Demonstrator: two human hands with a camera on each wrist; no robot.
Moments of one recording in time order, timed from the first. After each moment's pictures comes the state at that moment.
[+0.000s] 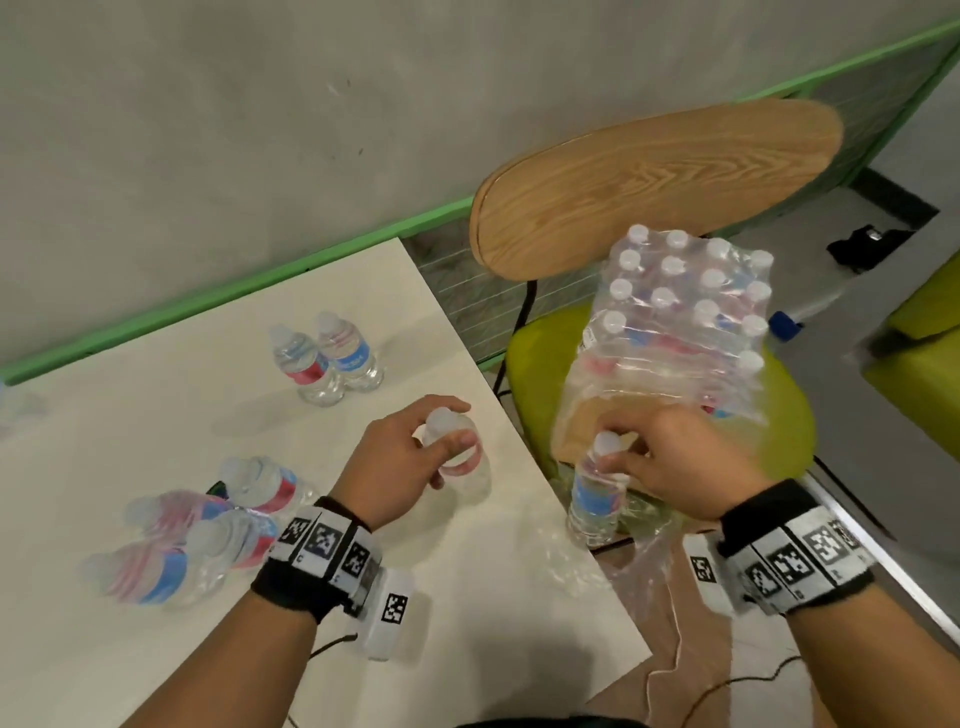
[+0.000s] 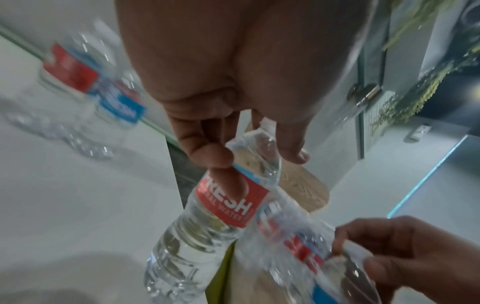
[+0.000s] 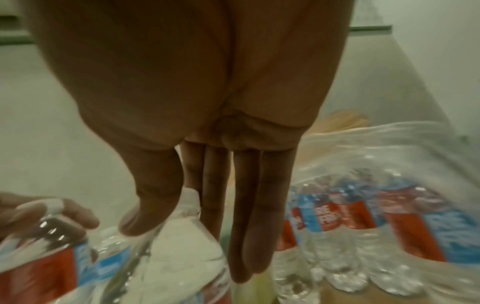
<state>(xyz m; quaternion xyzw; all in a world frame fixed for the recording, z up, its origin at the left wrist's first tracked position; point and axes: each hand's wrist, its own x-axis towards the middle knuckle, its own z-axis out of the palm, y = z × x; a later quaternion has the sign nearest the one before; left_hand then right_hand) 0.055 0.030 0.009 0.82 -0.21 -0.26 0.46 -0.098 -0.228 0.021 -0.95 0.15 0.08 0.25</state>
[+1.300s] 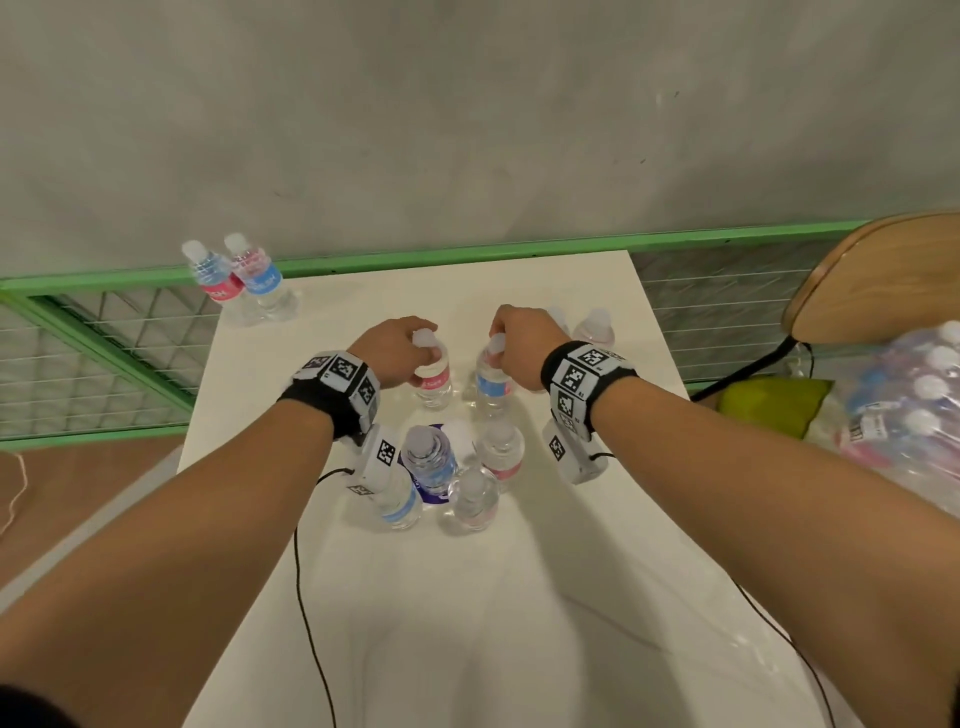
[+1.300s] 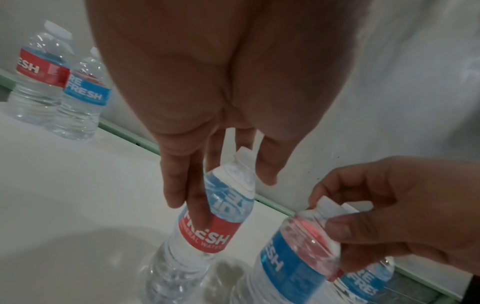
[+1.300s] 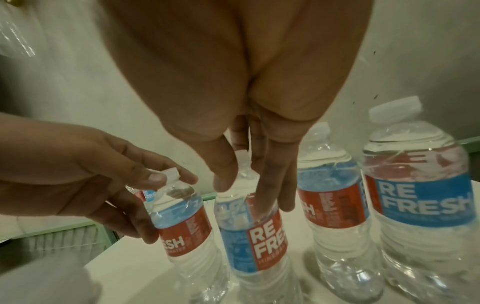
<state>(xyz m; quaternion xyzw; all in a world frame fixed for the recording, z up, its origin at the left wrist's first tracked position) 0.260 0.281 -0.009 0.91 -0.05 -0.24 0.33 0.220 0.084 0.010 -0.97 -0.01 0.13 0.20</state>
